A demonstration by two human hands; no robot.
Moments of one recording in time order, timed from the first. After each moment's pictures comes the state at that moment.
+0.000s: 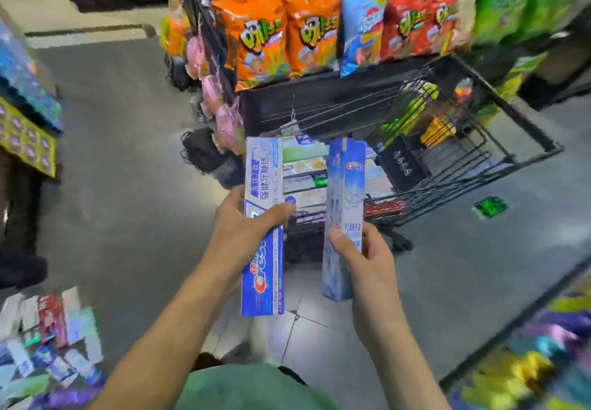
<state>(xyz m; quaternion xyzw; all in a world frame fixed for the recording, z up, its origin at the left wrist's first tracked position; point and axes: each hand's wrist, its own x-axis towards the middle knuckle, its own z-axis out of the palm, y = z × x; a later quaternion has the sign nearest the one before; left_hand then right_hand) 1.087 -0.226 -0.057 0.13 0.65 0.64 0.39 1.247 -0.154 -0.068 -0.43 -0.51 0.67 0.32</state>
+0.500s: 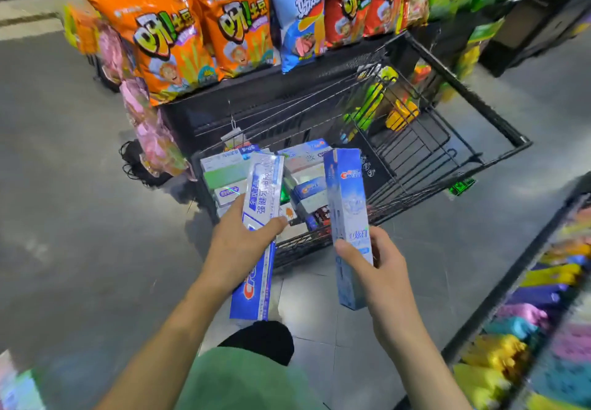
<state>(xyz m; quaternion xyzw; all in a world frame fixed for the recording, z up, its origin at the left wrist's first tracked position) 1.078 -0.038 -0.111 0.28 0.74 0.50 0.37 1.275 0.019 -0.093 -0.50 -0.54 0.60 0.31</state>
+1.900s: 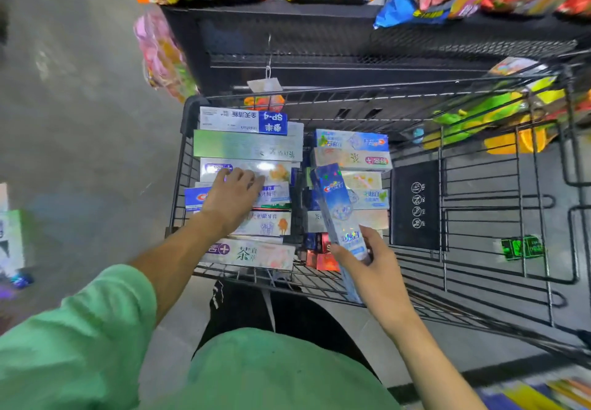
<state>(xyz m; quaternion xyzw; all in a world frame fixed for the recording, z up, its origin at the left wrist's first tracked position) 0.969 0.150 -0.365 0.49 0.84 -0.15 0.17 1.198 0.300 -0.224 -0.47 -0.64 0.61 -0.02</state>
